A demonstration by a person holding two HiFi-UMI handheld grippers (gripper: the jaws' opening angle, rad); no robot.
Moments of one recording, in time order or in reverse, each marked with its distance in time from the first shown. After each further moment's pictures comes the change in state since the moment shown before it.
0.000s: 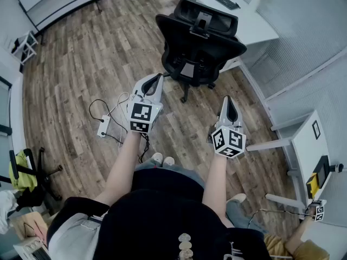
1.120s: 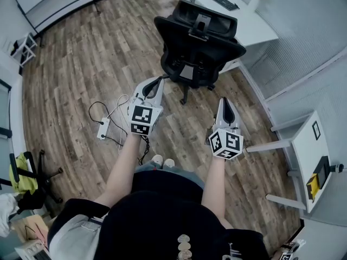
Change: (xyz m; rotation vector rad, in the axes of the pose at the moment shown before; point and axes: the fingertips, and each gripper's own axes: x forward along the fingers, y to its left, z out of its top) left arm 0.011 -0.001 -0.008 0.000 0.017 -0.021; right arm 0.009 0.011 -0.007 -0.013 0.009 0.043
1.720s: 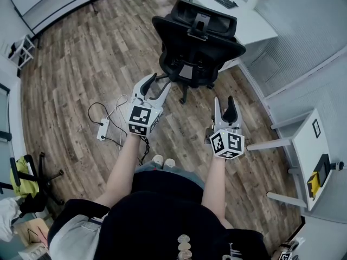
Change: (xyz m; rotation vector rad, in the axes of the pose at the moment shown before) left arm 0.011 -0.002 0.001 -0.049 -0.039 -0.073; right arm 0.009 0.004 0.006 0.051 -0.051 0.030
